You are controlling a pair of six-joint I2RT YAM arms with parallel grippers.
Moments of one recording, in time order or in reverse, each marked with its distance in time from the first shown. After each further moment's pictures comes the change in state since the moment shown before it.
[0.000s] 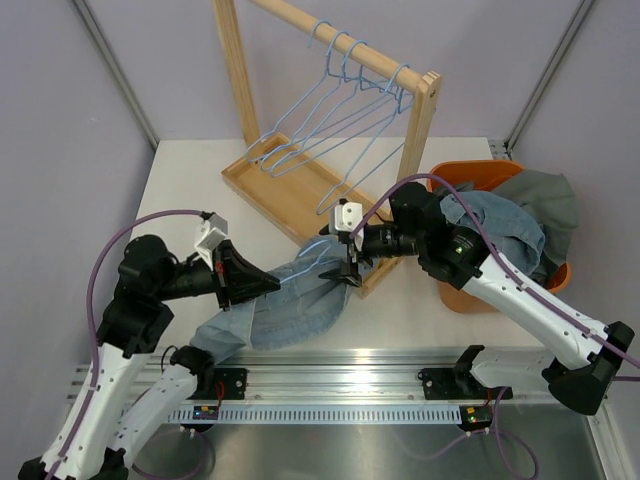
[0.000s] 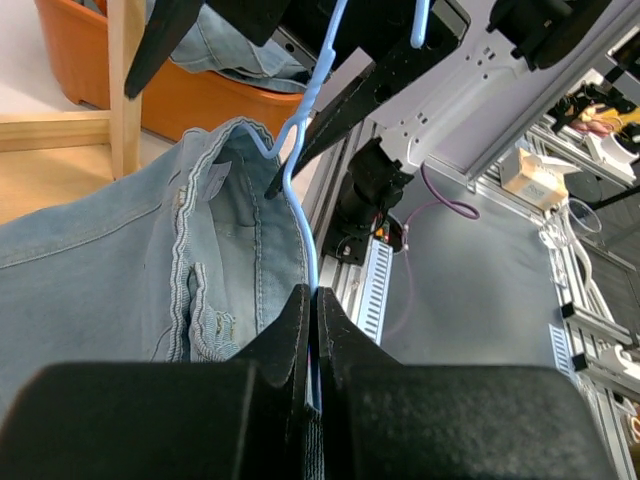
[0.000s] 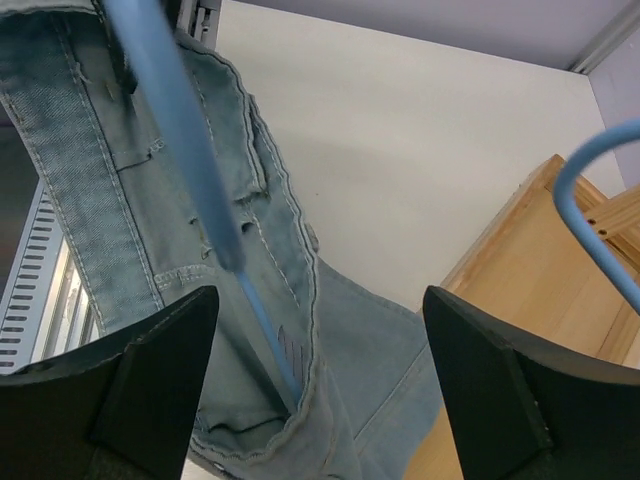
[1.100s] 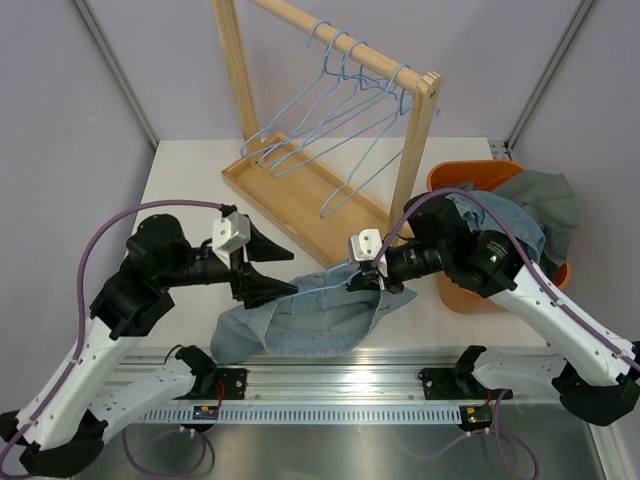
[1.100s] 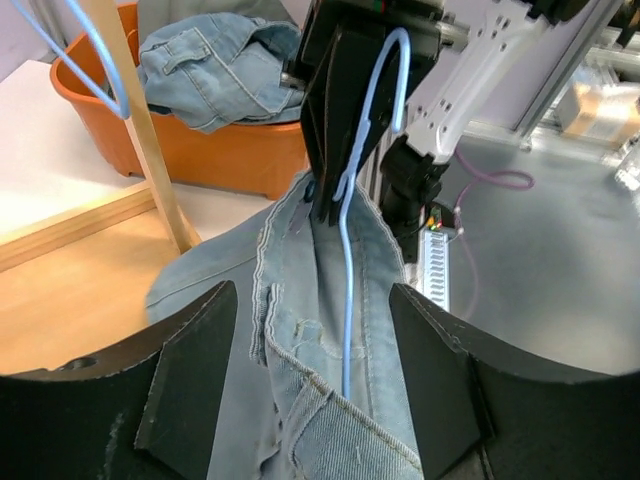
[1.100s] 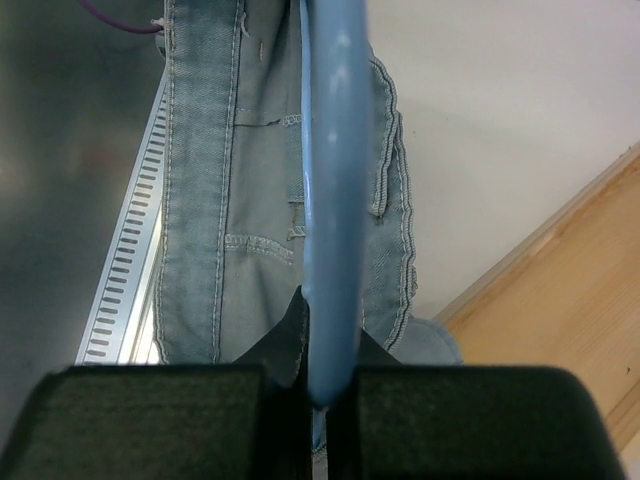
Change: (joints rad) left arm -0.267 0.169 0.232 -0.092 -0.211 0.295; right arm 0.034 -0.082 0.087 -0.423 -0.076 -0.140
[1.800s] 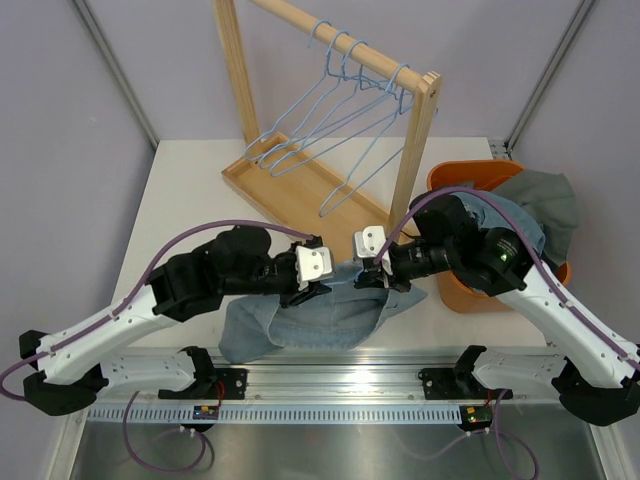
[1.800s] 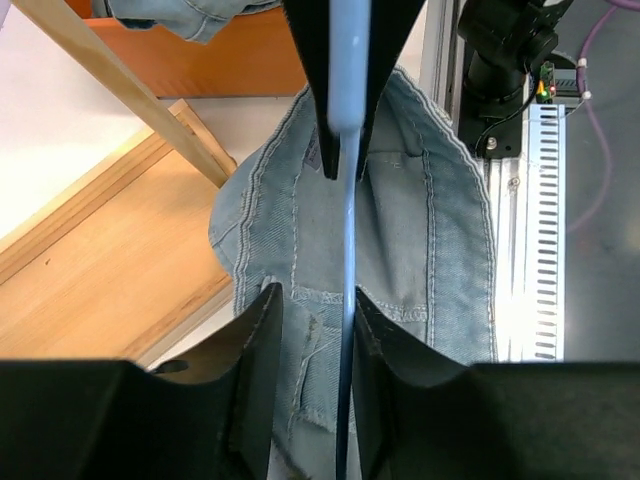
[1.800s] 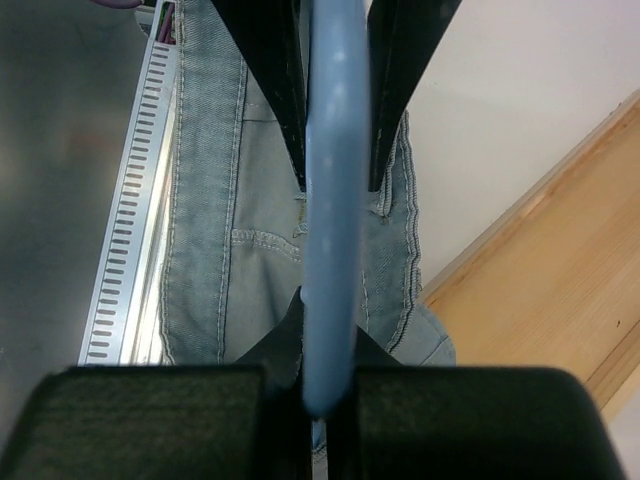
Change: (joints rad) left arm -0.465 0.259 0.111 -0.167 -0.558 0.304; right arm -0.007 0.002 0.076 -0.117 0.068 0.000
